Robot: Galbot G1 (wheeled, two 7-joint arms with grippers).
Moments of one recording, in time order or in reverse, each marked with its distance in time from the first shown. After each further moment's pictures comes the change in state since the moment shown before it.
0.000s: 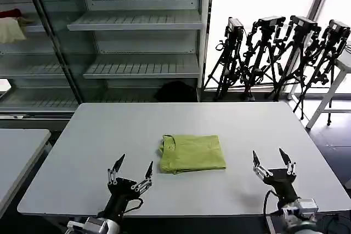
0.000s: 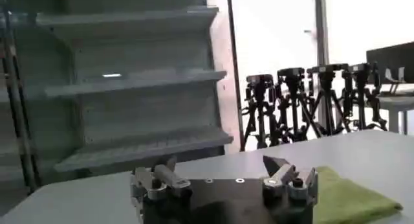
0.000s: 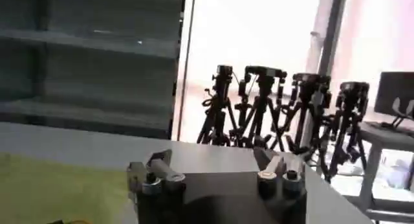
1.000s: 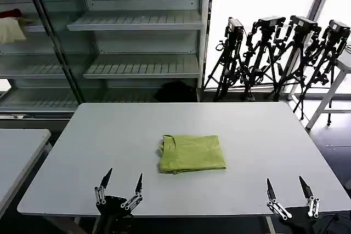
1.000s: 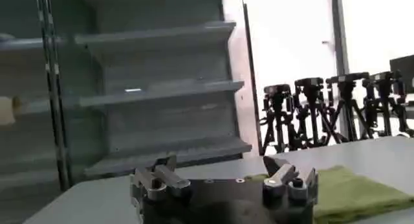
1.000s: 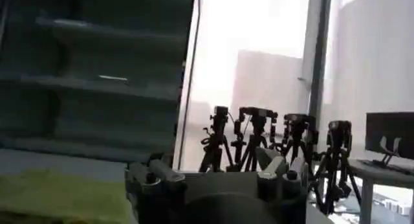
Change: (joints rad) left arm 0.182 0.001 -0.026 0.025 0.086 -0.249 -0.077; right arm -0.425 0.002 0.072 0.035 -0.186 0.501 0.061
